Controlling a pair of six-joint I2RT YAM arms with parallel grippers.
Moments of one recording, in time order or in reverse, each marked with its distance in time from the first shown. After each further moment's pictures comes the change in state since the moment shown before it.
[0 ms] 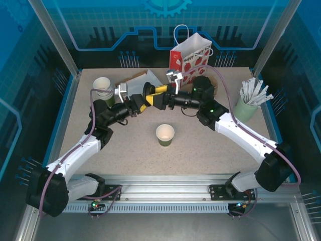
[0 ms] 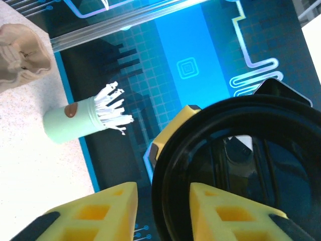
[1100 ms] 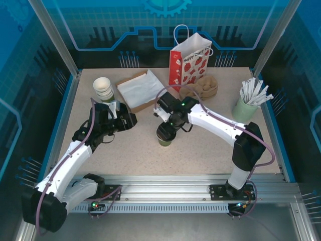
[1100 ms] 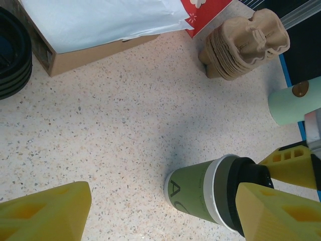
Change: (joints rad) left arm 0.085 -0.169 0.058 -1.026 -0.390 0.811; right arm 0.178 0.352 0.310 -1.186 0.569 -0.456
